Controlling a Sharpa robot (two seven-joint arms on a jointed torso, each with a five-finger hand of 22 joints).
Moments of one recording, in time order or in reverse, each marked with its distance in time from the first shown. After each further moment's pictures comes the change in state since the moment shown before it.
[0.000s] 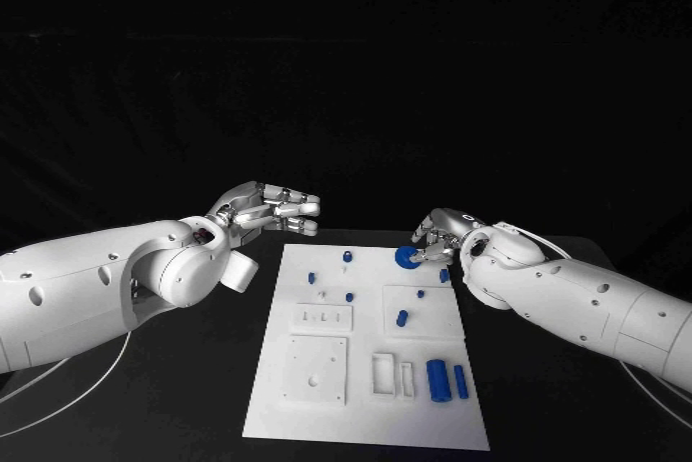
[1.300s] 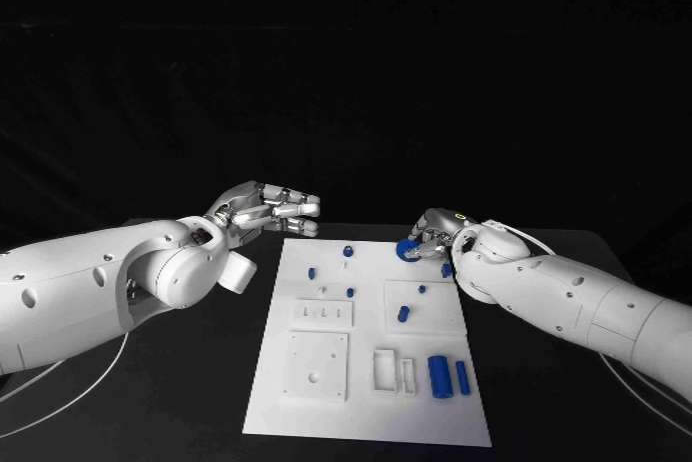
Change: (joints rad) left arm 0.000 -0.003 0.000 0.016 -0.002 0.009 -0.004; left_hand 0.000 0.000 0.003 0.003 0.000 0.000 0.000 0.000 0.000 0.000 0.000 0.000 0.000 0.000 0.000 0.000 0.000 0.000 0.000 0.000 0.000 0.000; right arm -0.005 0.069 0.004 -0.116 -0.003 0.020 0.010; right_hand 0.000 0.008 0.088 -0.038 0.002 -0.004 0.004 -0.006 -0.009 -0.001 0.000 -0.003 0.012 0.004 0.004 0.004 0.020 0.000 0.000 0.000 -0.012 0.053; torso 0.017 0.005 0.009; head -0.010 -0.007
